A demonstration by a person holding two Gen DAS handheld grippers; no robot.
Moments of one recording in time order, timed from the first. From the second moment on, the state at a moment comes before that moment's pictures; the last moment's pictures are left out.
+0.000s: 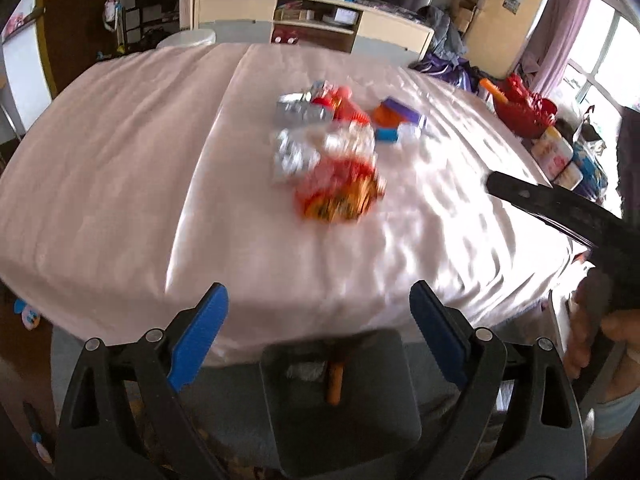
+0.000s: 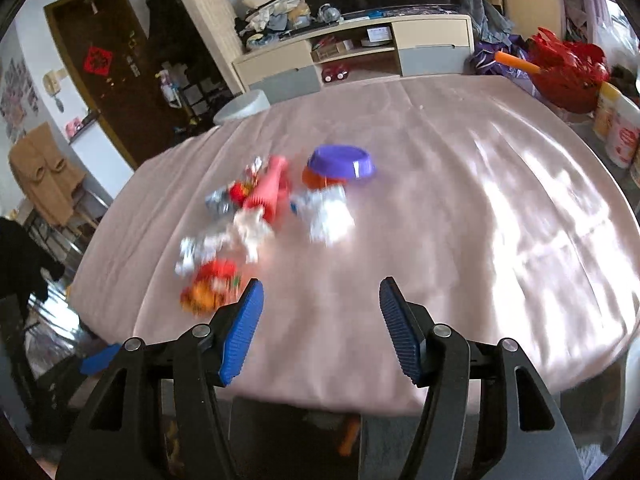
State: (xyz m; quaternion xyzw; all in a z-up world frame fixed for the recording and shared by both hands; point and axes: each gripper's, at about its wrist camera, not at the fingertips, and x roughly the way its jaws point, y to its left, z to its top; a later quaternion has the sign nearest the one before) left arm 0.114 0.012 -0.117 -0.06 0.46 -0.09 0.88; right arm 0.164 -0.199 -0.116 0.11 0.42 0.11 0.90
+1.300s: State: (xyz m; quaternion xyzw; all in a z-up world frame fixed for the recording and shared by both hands) left arm 0.125 -0.009 -0.124 -0.01 0.44 -0.08 0.90; right arm 0.137 -0.201 -0.124 0.08 0.41 0.12 0.90
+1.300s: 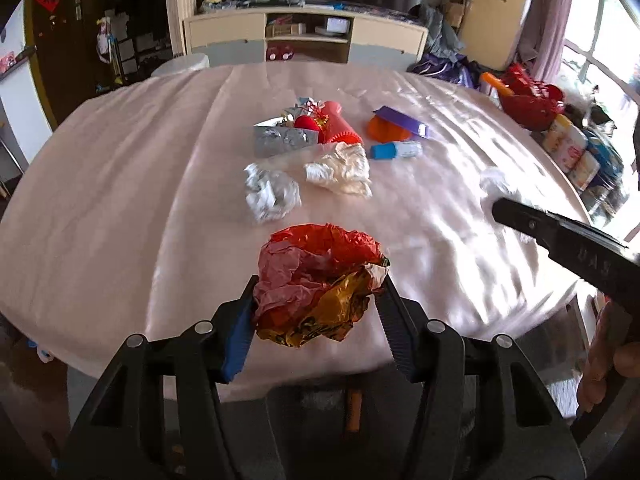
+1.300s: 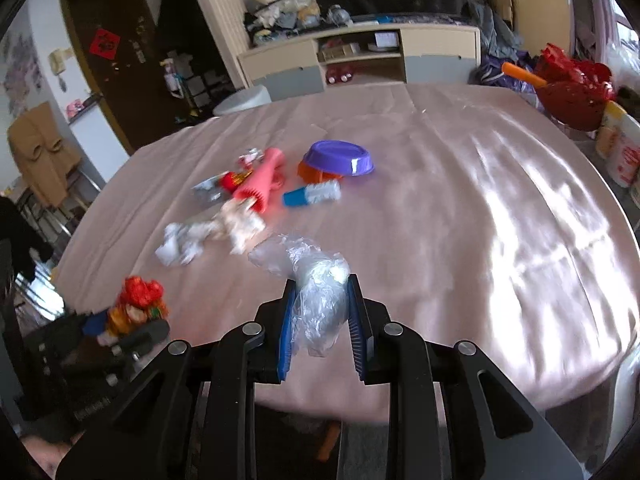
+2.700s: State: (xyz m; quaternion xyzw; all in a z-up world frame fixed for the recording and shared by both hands) left arm 0.014 0.006 -0.260 -0.05 0.51 -0.13 0.85; right arm 0.036 -0.161 -0.245 0.10 0.51 0.18 0.84
